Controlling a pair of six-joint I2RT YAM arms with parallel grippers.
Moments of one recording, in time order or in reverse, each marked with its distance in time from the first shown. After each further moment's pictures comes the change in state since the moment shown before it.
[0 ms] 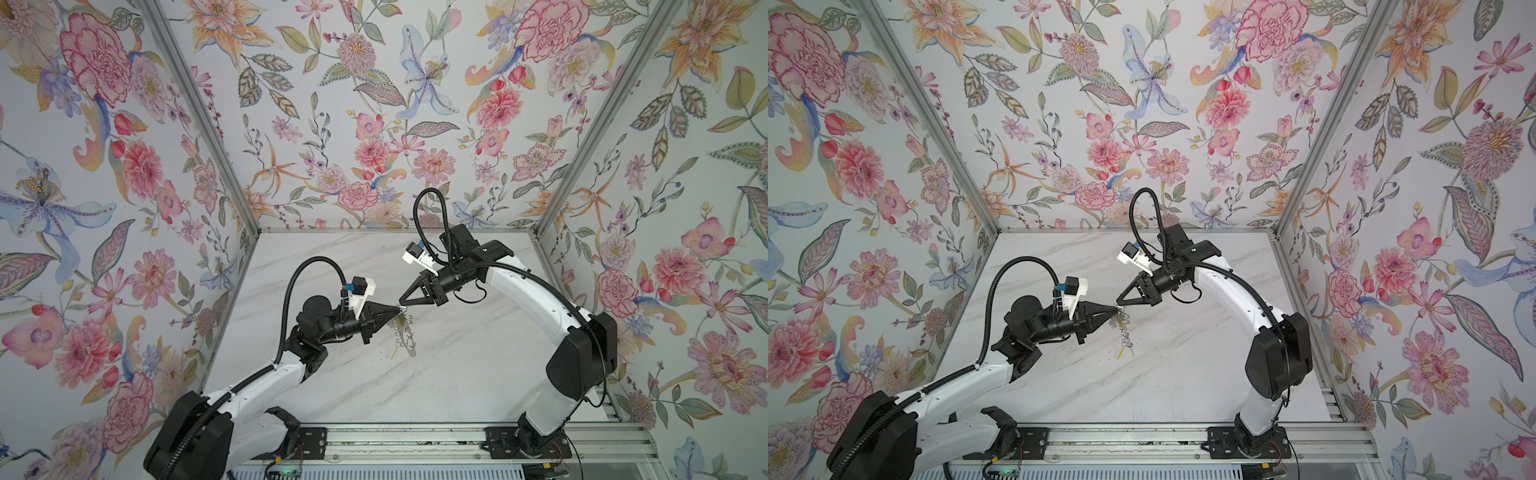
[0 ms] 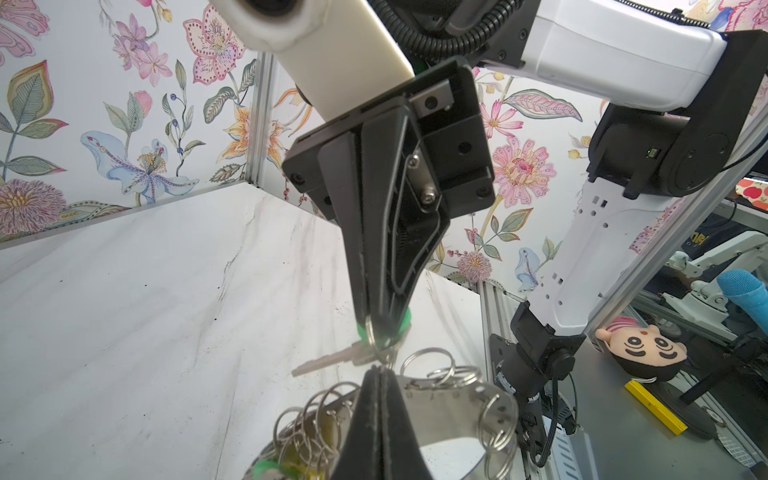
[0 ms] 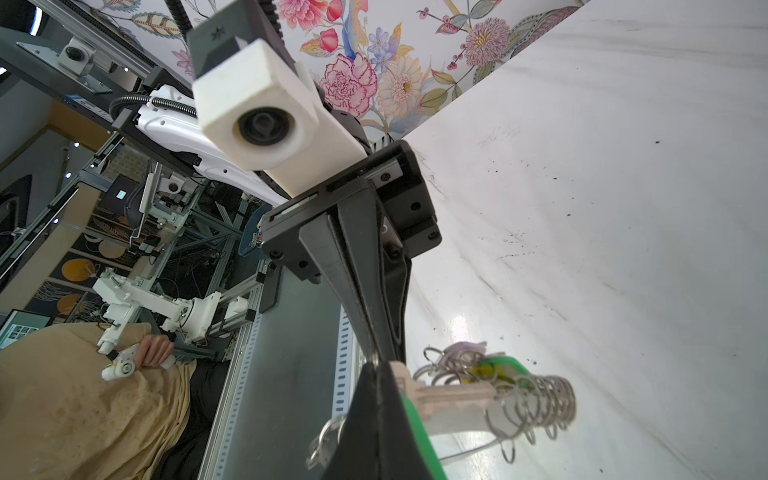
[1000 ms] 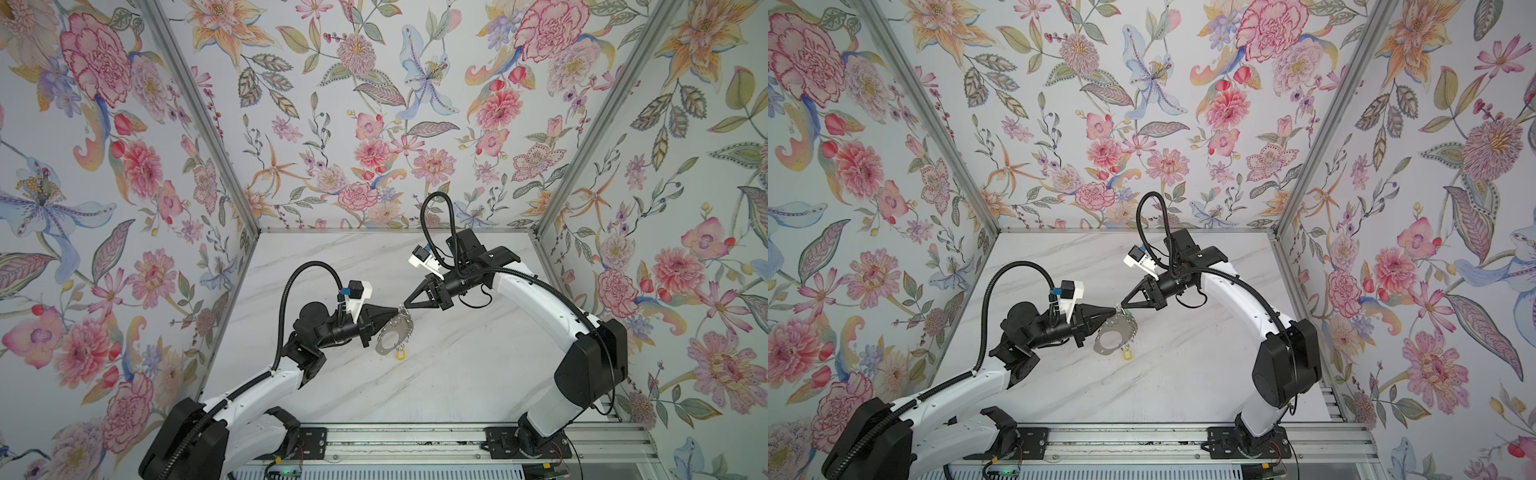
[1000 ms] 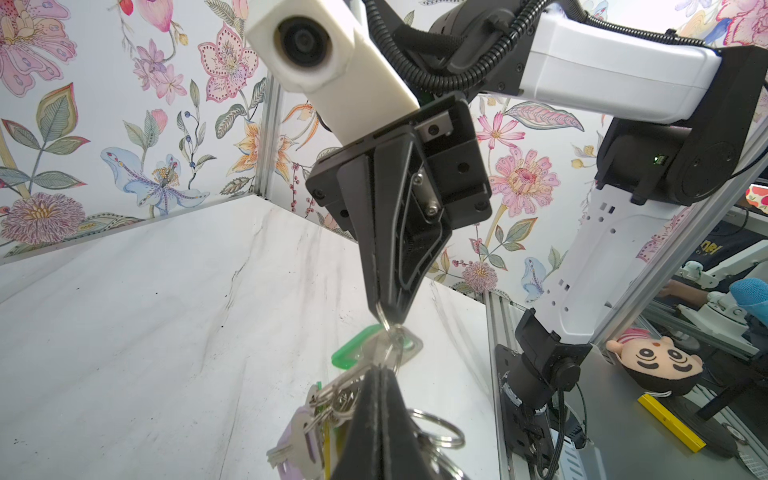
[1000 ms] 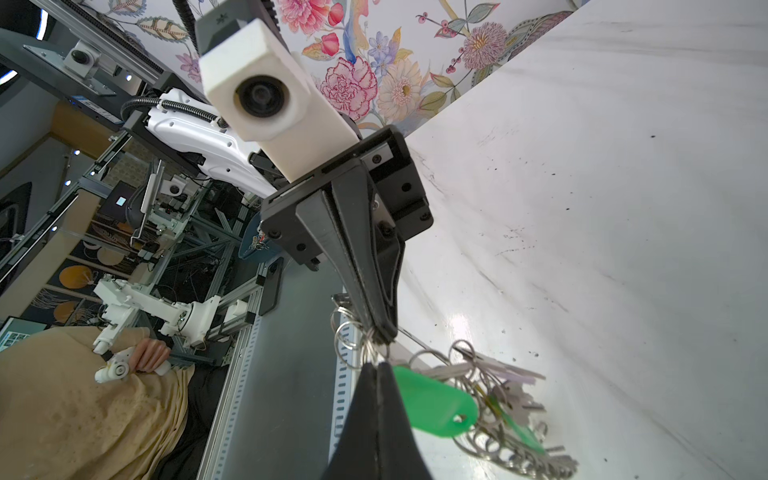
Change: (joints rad) left arm -0.006 -0.037 -0.045 0.057 -0.040 -0.020; right arm -0.026 -0.070 -0.112 0.068 -0.014 0.017
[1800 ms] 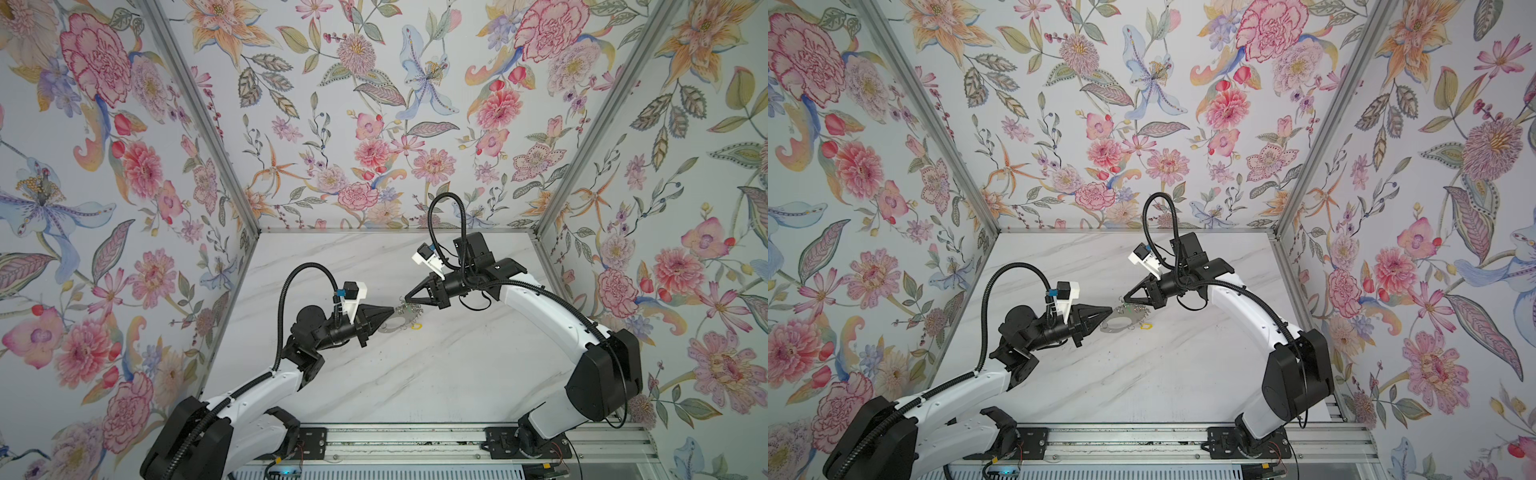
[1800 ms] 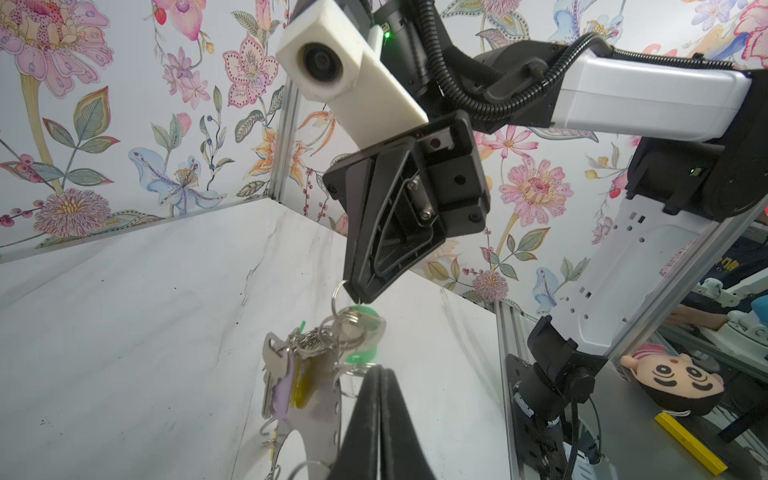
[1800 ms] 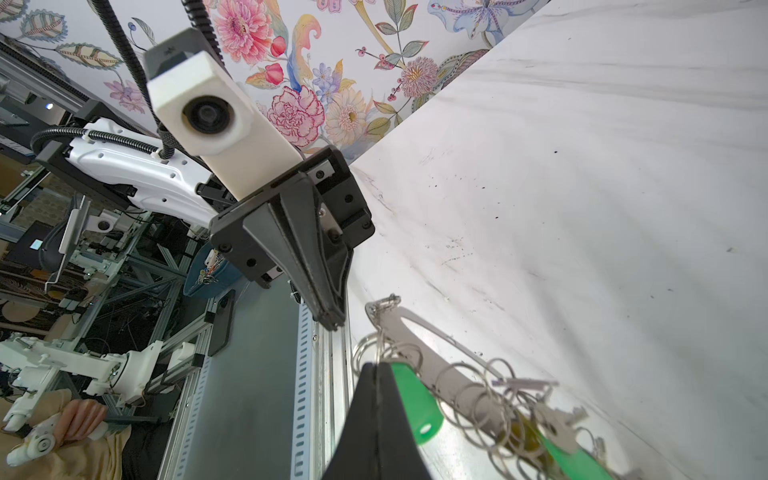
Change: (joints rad) left arm 0.024 0.021 -0.042 0.053 -0.016 -0.008; right arm -0.006 -0.083 -0.144 0.306 0.127 0.220
